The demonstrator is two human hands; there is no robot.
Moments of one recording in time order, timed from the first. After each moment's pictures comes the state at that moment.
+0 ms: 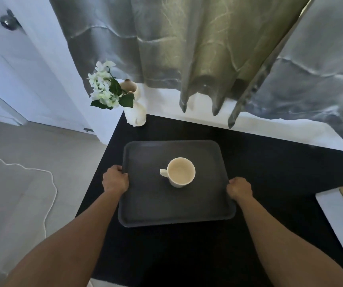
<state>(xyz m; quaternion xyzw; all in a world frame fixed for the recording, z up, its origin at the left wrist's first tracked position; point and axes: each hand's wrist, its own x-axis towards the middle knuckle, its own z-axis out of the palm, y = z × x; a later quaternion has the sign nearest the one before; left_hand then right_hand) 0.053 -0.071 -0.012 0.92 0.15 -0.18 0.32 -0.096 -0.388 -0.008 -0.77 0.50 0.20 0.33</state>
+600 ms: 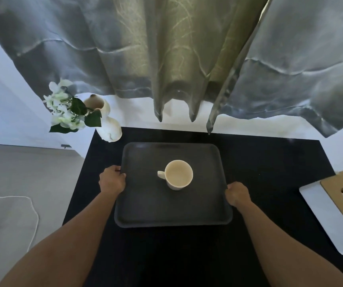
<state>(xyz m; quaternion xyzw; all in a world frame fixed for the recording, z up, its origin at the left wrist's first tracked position) 0.094 -0.144 -0.013 0.92 0.07 -0.21 0.33 -0.118 -0.438 -0.025 -0.74 0.54 0.18 0.36</state>
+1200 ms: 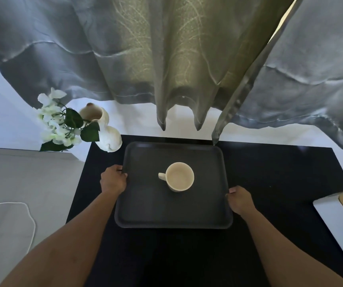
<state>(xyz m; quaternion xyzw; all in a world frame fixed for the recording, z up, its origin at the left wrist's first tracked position) 0.155 -0.166 -0.033 0.92 0.06 -0.22 0.32 -0.077 -0.451 -0.046 -0.73 0.55 0.14 0.38</state>
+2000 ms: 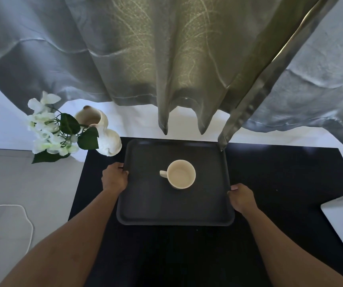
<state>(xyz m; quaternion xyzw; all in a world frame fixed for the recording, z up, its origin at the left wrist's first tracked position) 0.192 -0.174 -0.057 0.91 0.04 -0.23 0.33 -0.048 -0.453 -0.049 -0.73 0.56 0.11 0.38</state>
